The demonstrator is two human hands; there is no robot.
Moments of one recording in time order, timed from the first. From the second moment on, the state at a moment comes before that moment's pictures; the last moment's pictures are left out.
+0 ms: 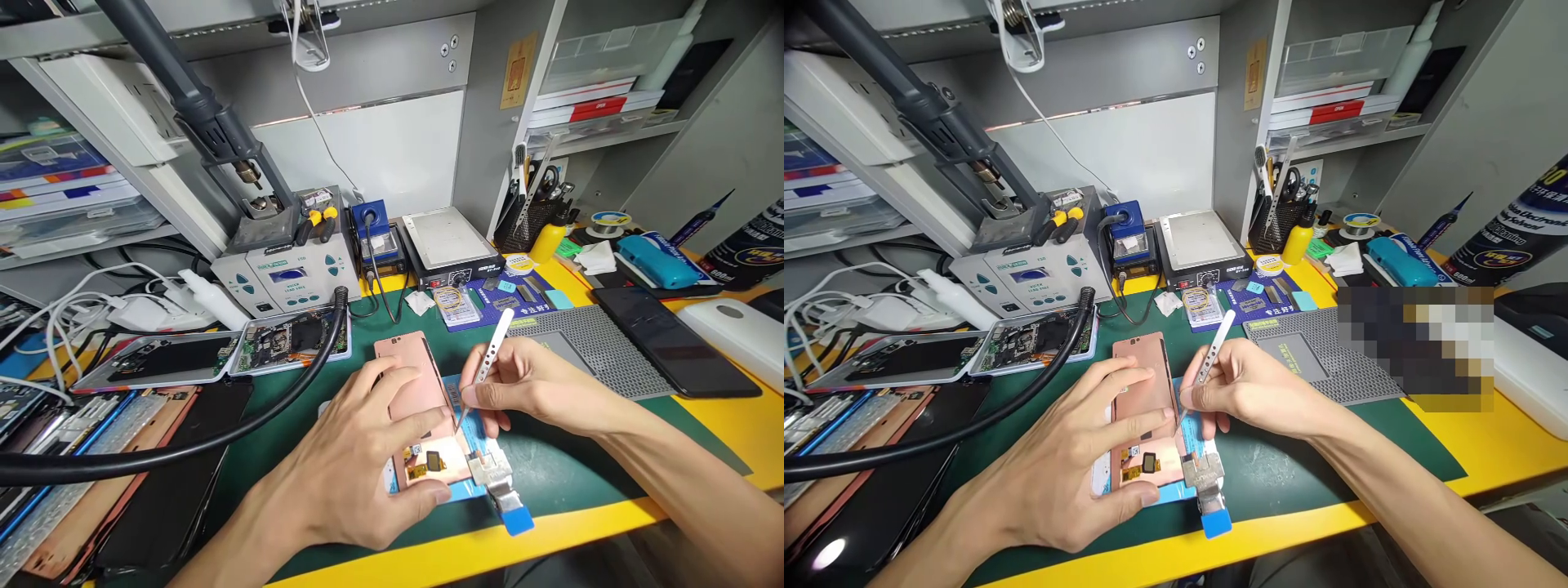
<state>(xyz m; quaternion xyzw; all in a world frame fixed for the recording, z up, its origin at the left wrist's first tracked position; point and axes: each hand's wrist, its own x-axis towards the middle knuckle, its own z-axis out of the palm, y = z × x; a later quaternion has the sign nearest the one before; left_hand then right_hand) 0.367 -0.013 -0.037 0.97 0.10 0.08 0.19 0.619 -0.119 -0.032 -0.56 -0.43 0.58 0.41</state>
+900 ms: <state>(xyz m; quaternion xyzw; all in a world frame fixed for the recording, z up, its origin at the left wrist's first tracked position) 0.368 -0.013 -0.037 0.97 0.11 0.09 0.19 0.618 -0.117 -0.039 -0.55 -0.41 0.59 0.42</state>
